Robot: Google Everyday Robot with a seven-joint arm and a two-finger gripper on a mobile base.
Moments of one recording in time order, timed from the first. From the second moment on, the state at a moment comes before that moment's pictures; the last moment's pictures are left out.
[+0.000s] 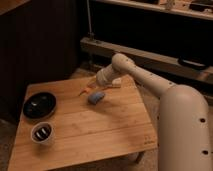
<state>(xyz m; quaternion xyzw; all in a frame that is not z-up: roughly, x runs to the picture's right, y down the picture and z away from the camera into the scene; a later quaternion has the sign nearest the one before) -0.083 -0.009 0.865 -0.23 -0.40 -0.02 0.88</state>
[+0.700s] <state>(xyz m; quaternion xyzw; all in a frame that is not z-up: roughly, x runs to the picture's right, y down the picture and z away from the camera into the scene) -0.094 0.011 0.899 -0.27 -0.39 -0.02 0.88</state>
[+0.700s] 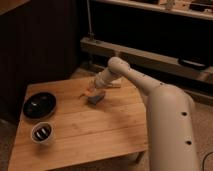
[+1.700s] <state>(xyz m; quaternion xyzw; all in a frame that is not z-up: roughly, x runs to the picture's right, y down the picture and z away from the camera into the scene) -0.096 0.032 0.916 -0.29 -0.37 -0.01 0.88</state>
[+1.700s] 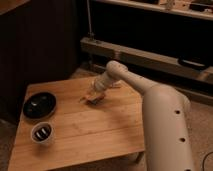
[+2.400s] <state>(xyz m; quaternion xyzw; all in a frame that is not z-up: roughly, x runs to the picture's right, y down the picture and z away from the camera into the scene) -0.103 0.041 0.915 -0.29 -0.36 -0.02 0.89</state>
